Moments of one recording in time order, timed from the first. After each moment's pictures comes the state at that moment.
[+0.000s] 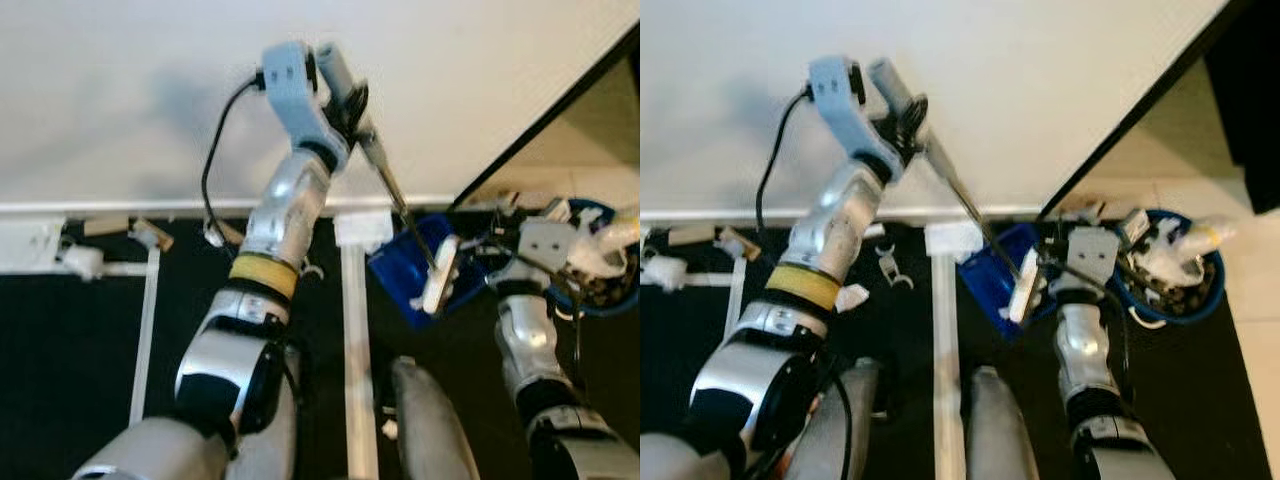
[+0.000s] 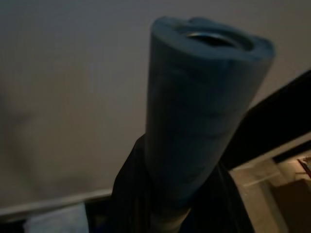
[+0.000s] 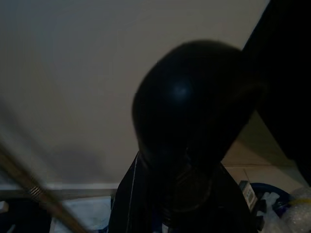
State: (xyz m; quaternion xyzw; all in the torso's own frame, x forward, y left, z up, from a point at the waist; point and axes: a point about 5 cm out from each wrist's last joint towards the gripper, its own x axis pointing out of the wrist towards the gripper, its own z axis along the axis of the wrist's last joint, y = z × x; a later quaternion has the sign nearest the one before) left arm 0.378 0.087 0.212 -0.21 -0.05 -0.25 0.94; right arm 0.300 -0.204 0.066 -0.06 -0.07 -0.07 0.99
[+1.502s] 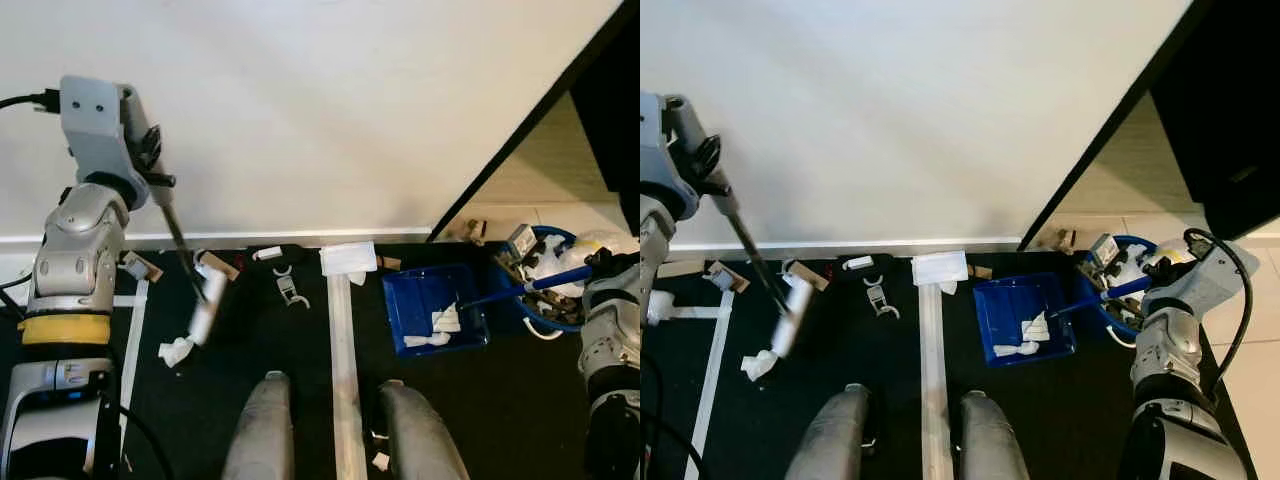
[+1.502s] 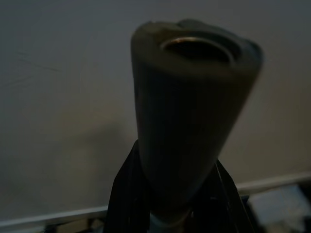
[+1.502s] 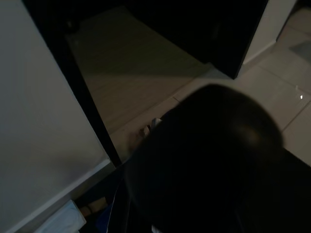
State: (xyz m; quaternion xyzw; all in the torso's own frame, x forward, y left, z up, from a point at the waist) left arm 0.327 0.271 0.190 0.14 0.02 0.00 0.99; right arm 0.288 -0.331 0.067 0.15 0.06 -0.29 0.94
